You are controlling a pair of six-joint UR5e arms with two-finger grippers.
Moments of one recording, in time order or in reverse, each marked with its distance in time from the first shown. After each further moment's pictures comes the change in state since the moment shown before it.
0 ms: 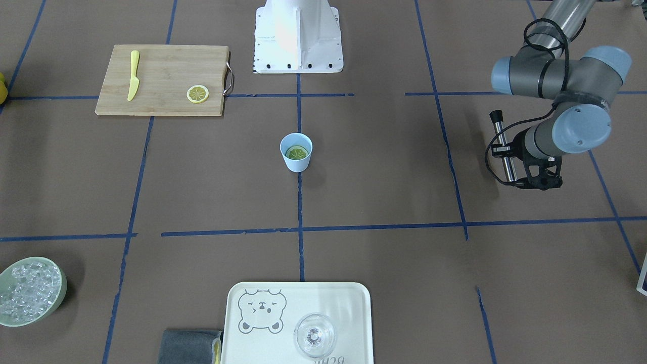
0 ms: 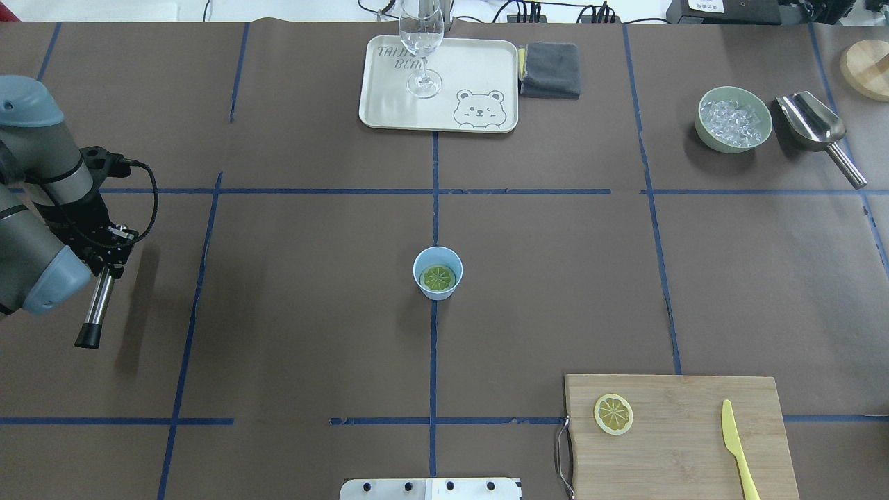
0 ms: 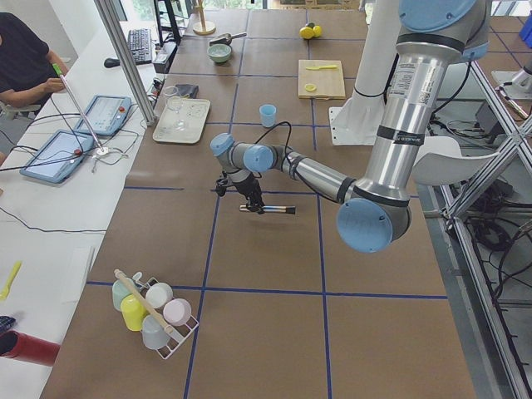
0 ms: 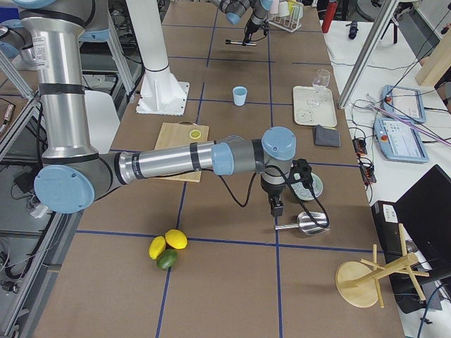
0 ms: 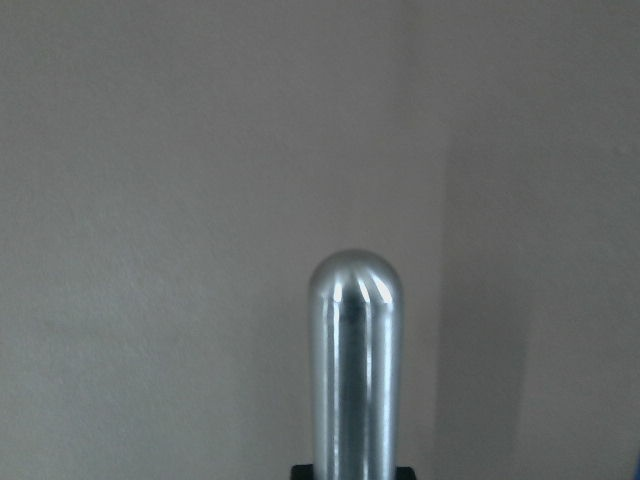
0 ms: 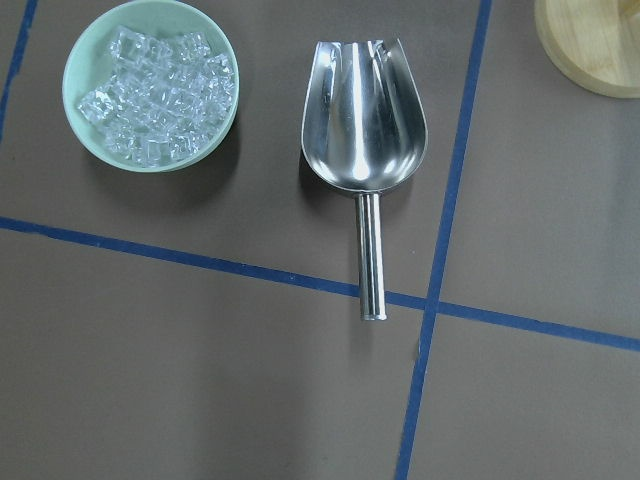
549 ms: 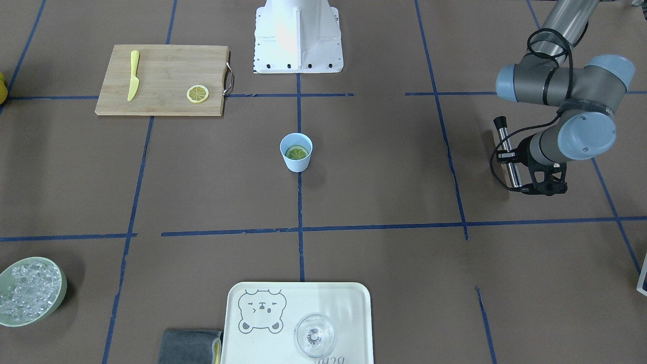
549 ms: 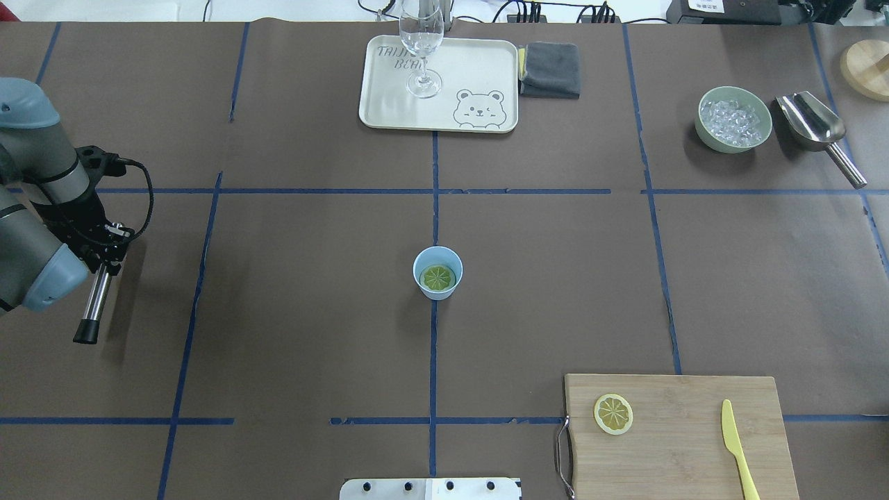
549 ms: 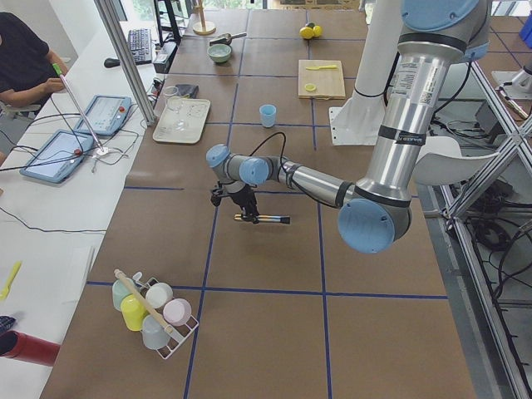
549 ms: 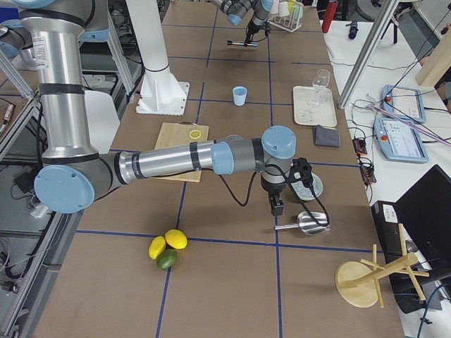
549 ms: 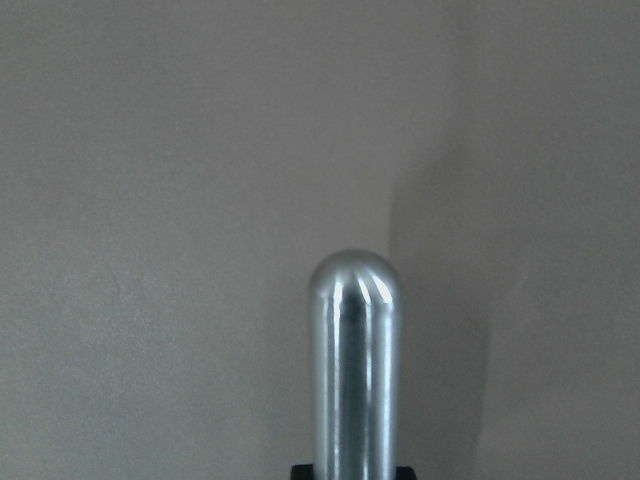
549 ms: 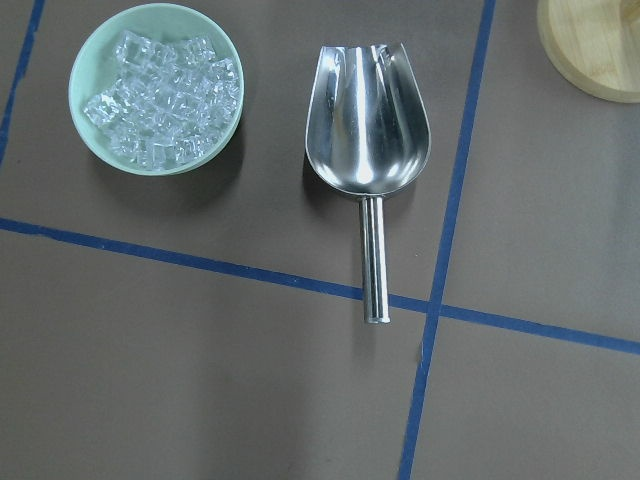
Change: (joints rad) left arm -0.006 -0.001 0.044 -0.043 0.003 -0.001; right arm 0.000 0.001 0.002 0.000 0.001 0.001
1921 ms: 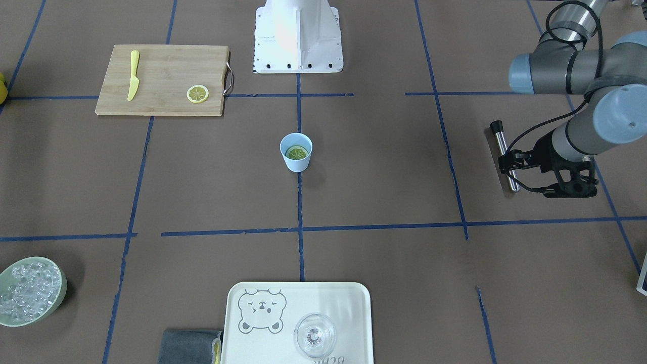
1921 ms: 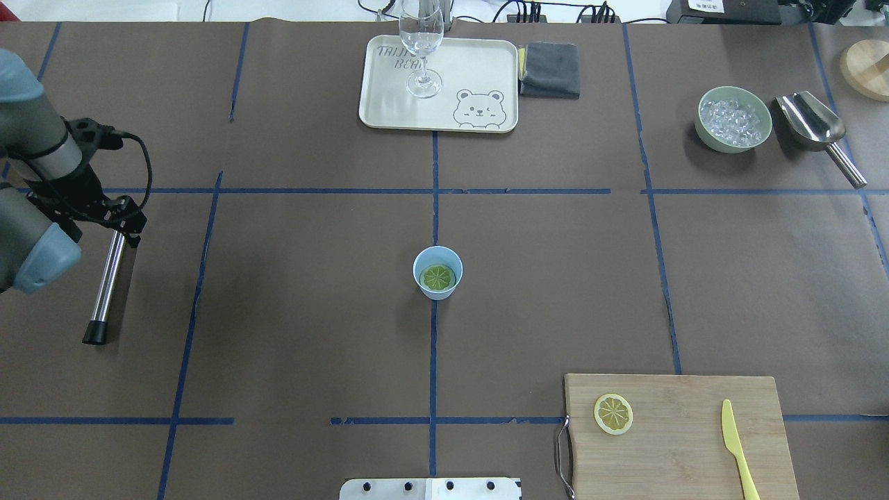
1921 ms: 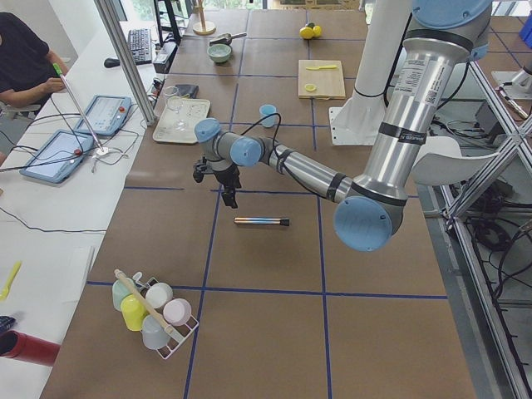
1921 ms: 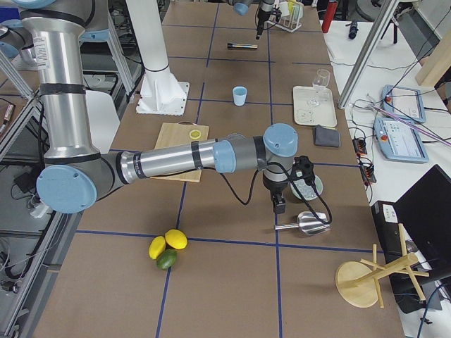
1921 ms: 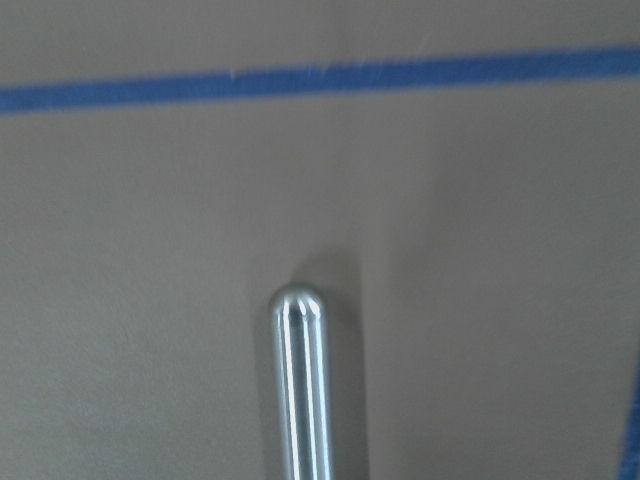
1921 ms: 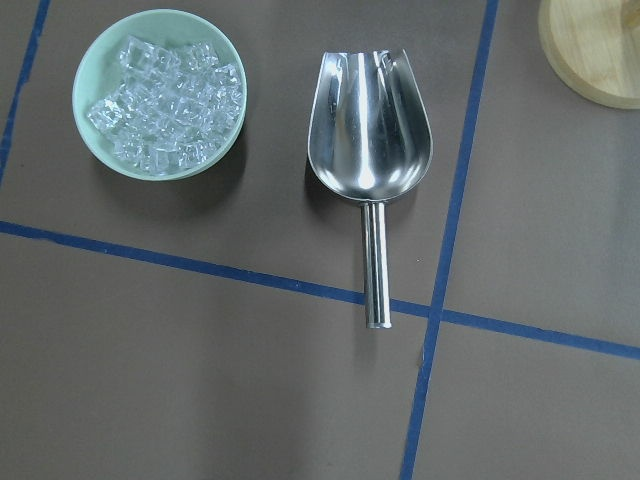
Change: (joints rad) left arm -0.133 -0.084 -0.103 -0.010 0.000 -0.003; right arm 0.000 0.017 -0.002 0.000 0.000 0.002
